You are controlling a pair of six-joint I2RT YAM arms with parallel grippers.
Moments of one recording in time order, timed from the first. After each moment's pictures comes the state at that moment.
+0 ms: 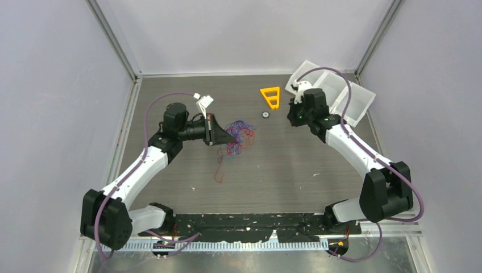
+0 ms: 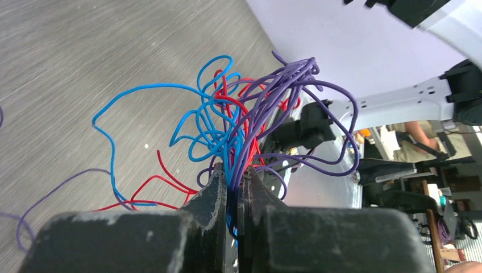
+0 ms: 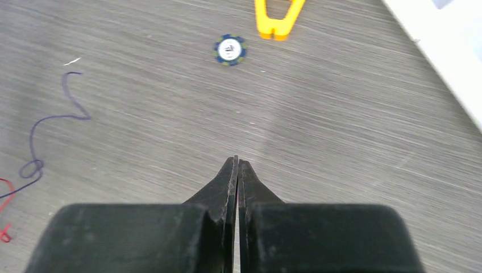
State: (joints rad) left arm -0.38 1.21 0.84 0.05 0.89 -0.61; right arm 0.34 1.41 1.03 -0.23 -0.08 0.09
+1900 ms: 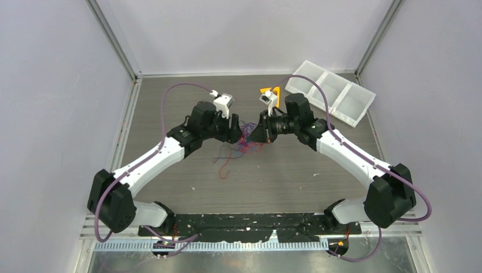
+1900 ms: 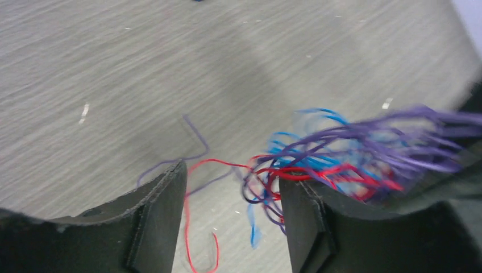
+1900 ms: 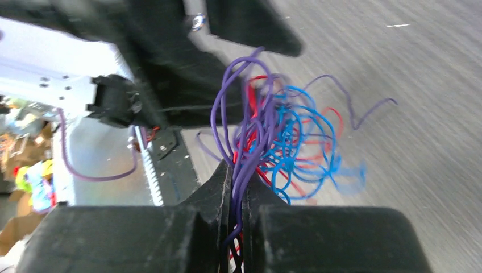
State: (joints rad) left arm -0.60 1.31 0.99 -0.21 0.21 -0.28; right arm 0.54 1.36 1.04 -0.20 -0.70 0.27
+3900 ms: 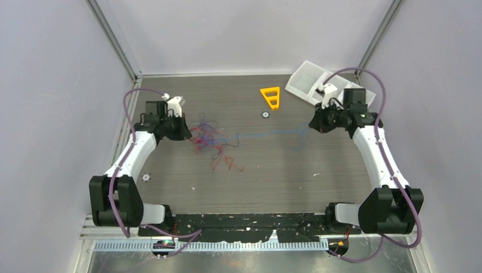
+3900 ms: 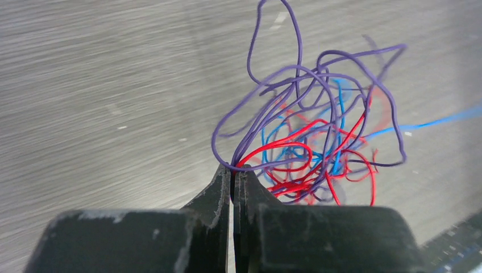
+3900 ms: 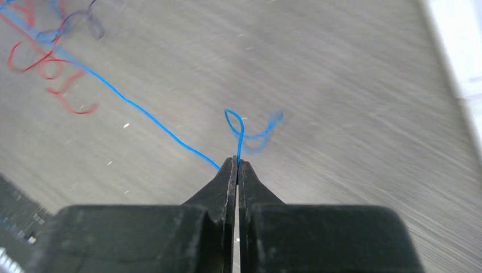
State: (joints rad) left arm -0.06 1.35 0.95 -0.47 0.43 -0.02; right arm 0.00 1.27 1.10 -0.67 -0.55 -0.30
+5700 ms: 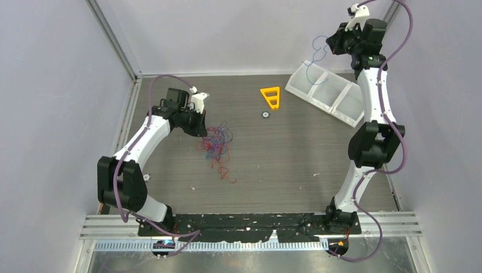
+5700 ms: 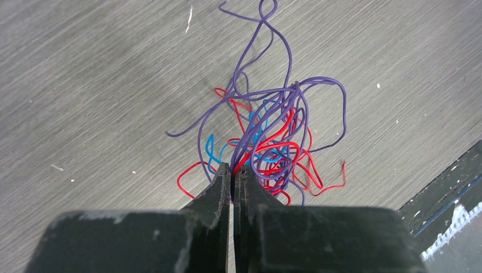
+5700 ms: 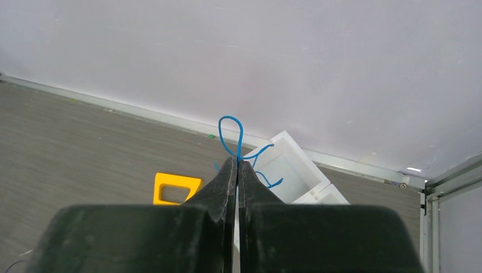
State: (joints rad) left arm -0.22 1.49 1.19 -0.66 0.44 0.15; right arm -0.14 1.92 2.02 -0.28 -0.47 -0.01
